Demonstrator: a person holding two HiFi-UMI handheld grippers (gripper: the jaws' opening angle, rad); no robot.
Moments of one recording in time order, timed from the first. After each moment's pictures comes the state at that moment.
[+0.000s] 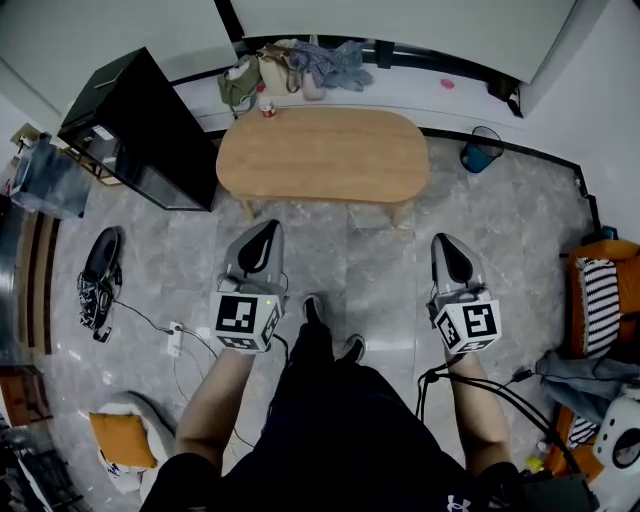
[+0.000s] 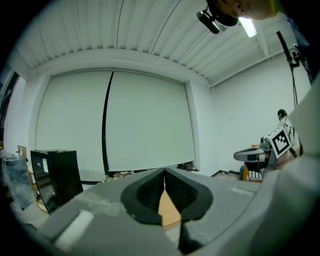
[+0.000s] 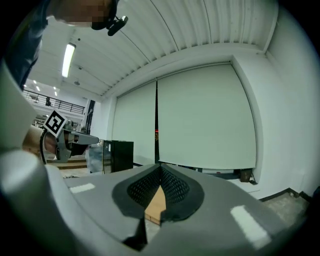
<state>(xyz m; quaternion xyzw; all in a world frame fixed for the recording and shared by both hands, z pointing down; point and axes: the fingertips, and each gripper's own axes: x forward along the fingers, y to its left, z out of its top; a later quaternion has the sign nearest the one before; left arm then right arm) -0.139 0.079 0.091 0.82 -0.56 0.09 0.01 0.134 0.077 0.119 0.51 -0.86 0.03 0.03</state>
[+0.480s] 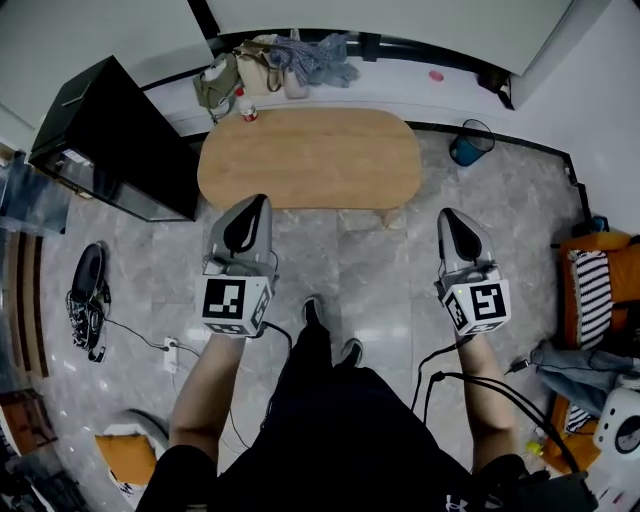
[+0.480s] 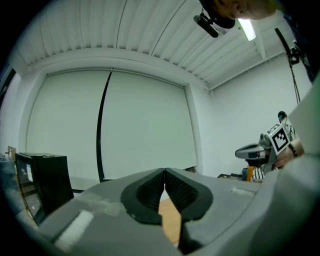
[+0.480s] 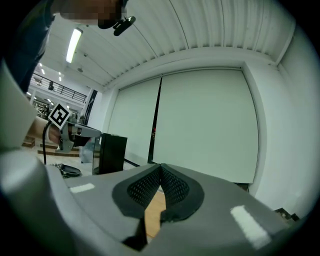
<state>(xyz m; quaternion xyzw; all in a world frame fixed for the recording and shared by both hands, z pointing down) -0.169 -0.044 0.082 0.84 -0.54 0.07 -0.01 0.115 -0.031 0.102 0.52 -0.85 -0.02 0.07</state>
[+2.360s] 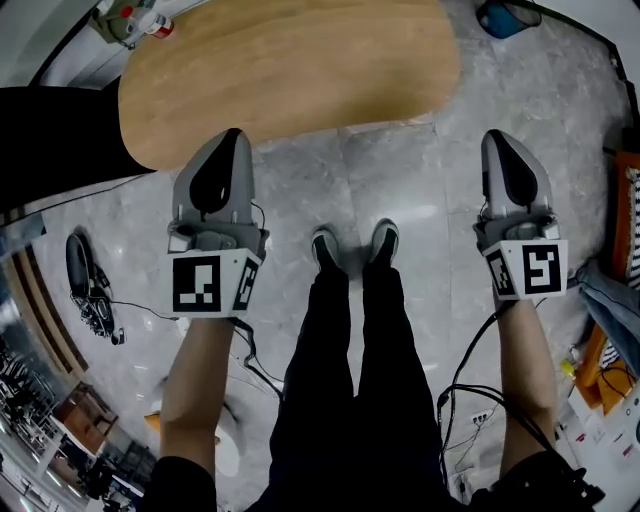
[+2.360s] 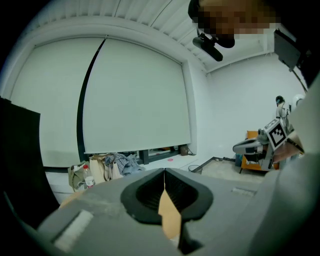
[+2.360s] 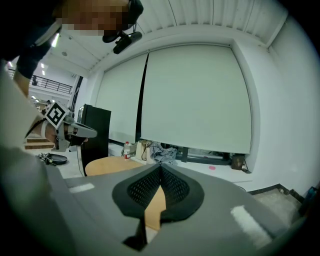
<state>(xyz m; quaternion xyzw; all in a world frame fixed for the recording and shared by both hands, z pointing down) -0.119 -0.206 0.361 0.86 -0.49 0.13 0.05 0.164 -0.169 0.371 0.57 -0.81 0.04 0.12</state>
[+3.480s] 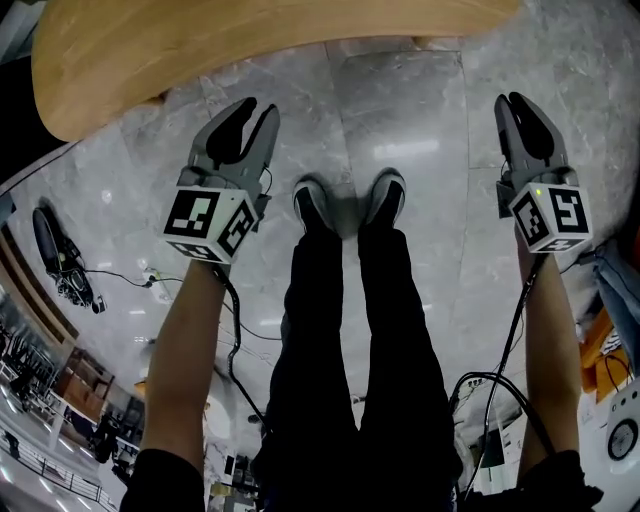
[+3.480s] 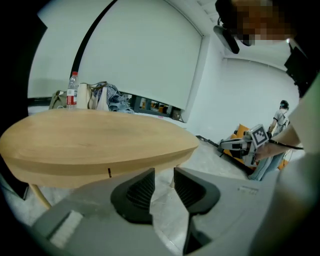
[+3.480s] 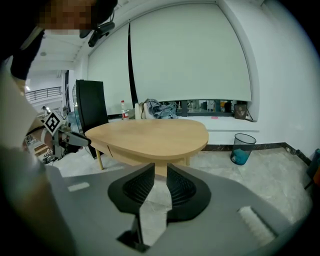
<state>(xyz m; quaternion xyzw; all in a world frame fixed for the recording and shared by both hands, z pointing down) -0.097 -0.157 0.699 0.86 -0.40 0.20 0.25 0.216 -0.150 0.678 0.54 -0.79 0.20 0.19</state>
